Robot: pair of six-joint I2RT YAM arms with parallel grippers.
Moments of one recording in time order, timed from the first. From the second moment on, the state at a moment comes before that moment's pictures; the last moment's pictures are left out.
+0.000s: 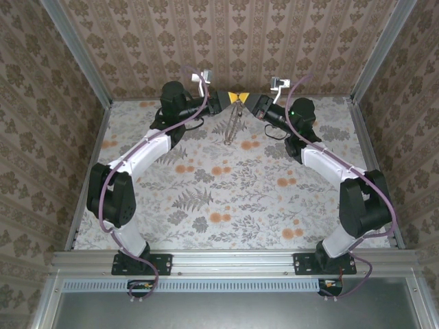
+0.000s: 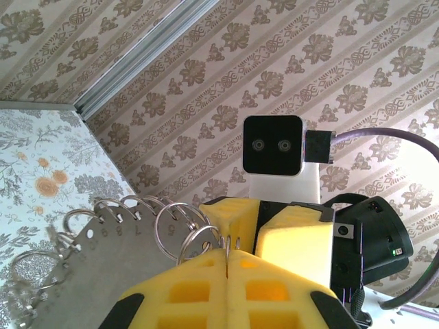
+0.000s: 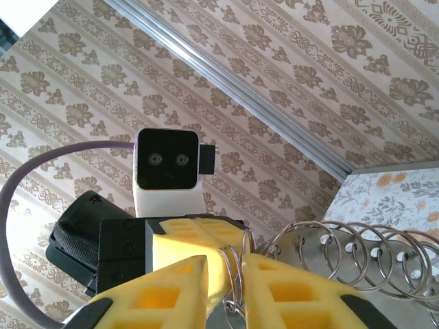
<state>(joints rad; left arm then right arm) -0.48 1.74 1.42 0.40 0.85 -0.96 0.30 1.61 1.13 0.73 -0.63 1.05</state>
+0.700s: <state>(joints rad) -0.41 1.72 1.47 0.24 0.89 -0.80 0.24 1.67 1.24 0.57 -0.81 0.93</state>
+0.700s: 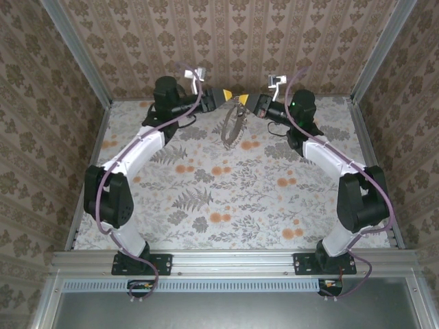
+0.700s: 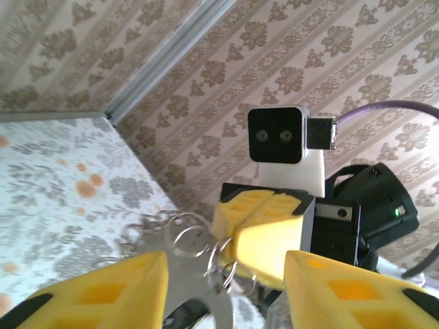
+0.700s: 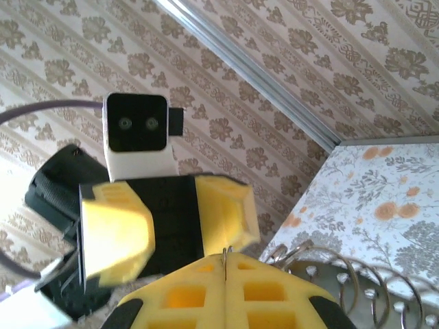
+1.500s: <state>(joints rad) -0.35 1.81 1.61 0.11 1.22 -0.64 0.21 1.85 1.41 0.48 -1.18 0.84</state>
